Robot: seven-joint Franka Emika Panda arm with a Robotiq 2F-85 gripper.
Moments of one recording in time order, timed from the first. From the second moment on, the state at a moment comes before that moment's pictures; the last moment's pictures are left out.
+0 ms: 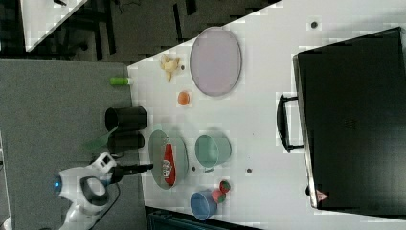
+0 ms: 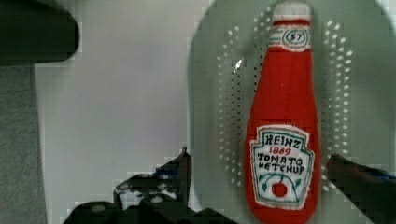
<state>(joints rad) -0.05 0.25 0.83 -2.32 0.01 1.04 -0.03</state>
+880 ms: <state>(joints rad) -0.02 0.55 0.72 -2.32 -0.03 1.25 -0.03</state>
